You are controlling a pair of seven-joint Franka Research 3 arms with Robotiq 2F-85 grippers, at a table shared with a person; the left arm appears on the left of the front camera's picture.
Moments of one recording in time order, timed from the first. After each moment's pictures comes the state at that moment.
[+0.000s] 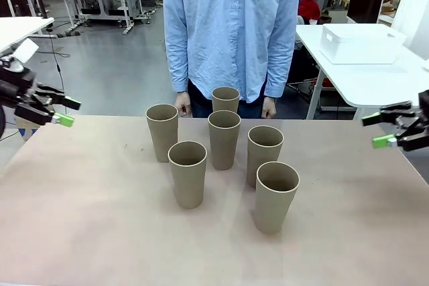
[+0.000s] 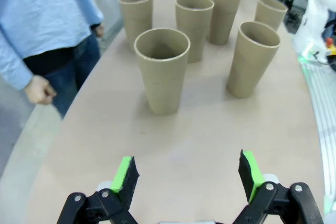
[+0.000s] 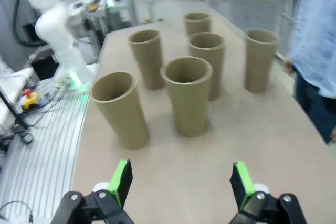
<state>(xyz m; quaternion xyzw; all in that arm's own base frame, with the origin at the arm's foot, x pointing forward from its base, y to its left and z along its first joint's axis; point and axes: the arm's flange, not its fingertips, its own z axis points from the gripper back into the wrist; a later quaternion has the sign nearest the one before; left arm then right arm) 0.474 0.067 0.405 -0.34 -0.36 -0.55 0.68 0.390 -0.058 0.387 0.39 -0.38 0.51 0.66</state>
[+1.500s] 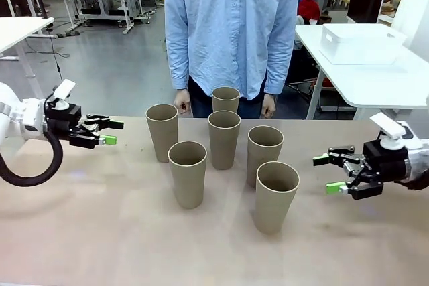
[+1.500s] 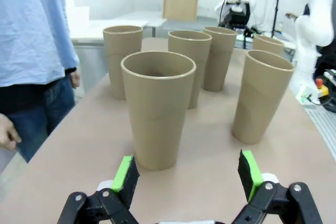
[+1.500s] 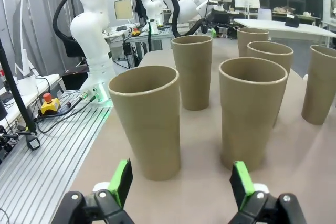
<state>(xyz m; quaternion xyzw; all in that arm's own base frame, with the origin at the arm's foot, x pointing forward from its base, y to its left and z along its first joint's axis) 0.508 0.010 0.282 -0.46 -0.45 -0.50 0.59 0.370 0.023 0.275 0.48 -0.41 0.52 0.58</state>
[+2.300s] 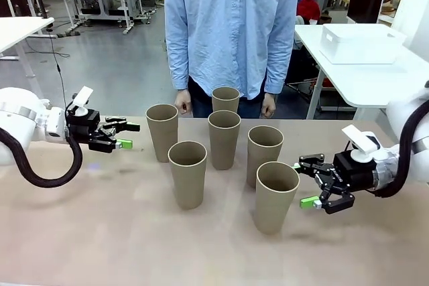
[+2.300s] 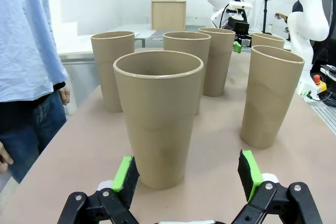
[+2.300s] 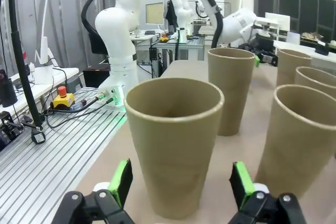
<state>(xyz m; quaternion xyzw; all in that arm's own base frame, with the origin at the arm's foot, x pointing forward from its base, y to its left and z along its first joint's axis) 0.531 -0.022 0.254 -0.47 -0.46 -0.52 0.55 0.362 0.088 0.258 0.51 -0.41 0.57 0.50</state>
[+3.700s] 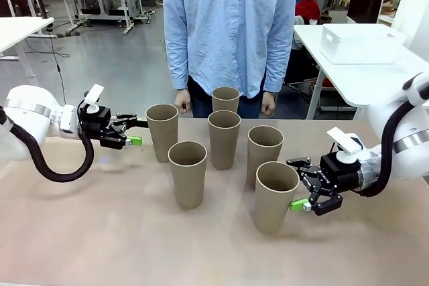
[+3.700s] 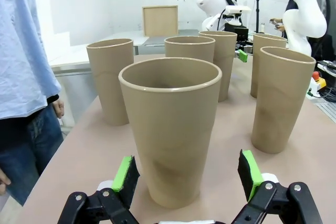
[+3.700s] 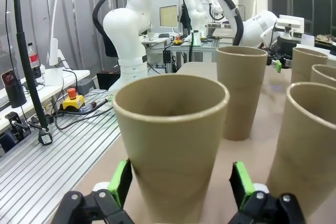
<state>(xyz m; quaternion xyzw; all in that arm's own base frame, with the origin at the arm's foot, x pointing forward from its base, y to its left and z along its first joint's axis) 0.557 -0.048 0.247 -0.48 -0.46 -0.54 0.52 0.376 0.111 0.241 0.54 -0.39 0.57 0.48</state>
